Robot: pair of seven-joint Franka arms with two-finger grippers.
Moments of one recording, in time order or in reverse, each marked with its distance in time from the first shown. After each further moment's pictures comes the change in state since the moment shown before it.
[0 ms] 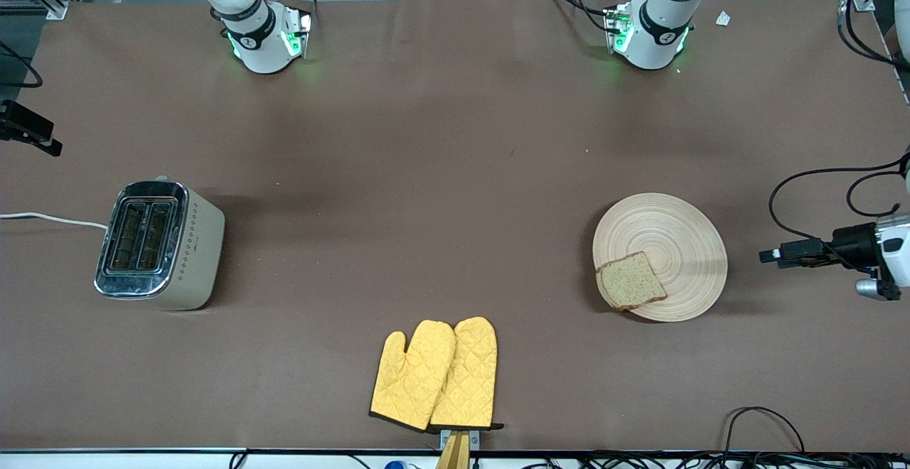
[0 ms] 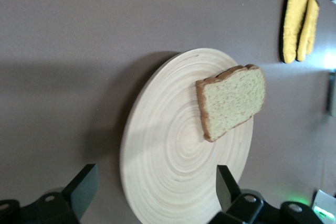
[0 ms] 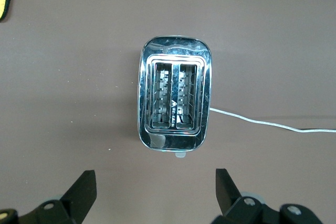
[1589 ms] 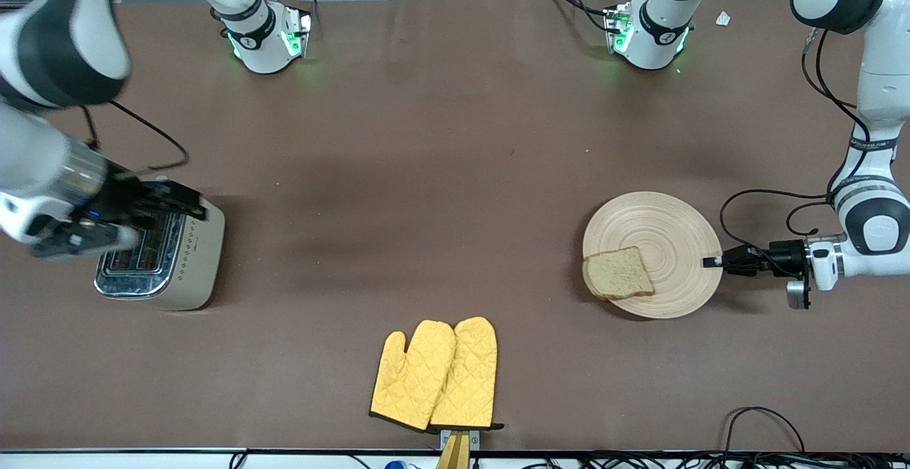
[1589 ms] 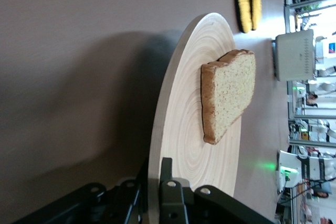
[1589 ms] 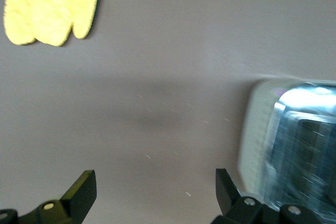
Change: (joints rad) left arm 0.012 0.186 -0.093 0.052 -0.103 -0.077 0.225; right arm 0.236 0.250 0.018 -0.013 0.216 0.253 0.140
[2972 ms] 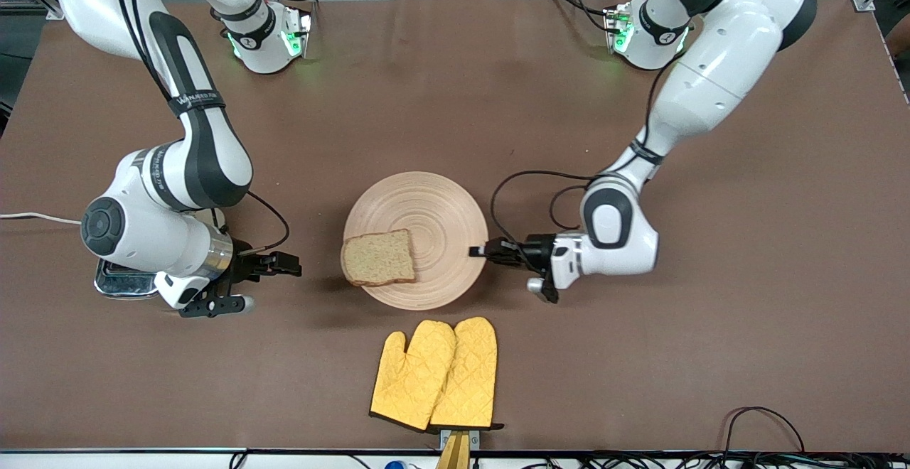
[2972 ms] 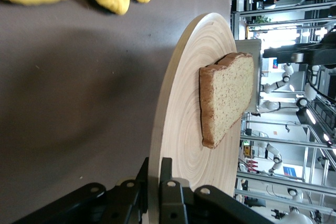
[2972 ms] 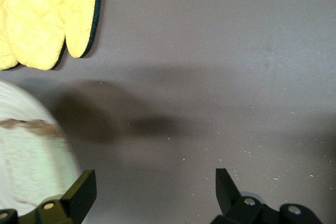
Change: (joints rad) left arm -0.619 0.052 -0.248 -0.046 -0.502 0.564 -0.241; right arm 0.076 0.265 -0.004 0.001 0.103 0.252 0.033
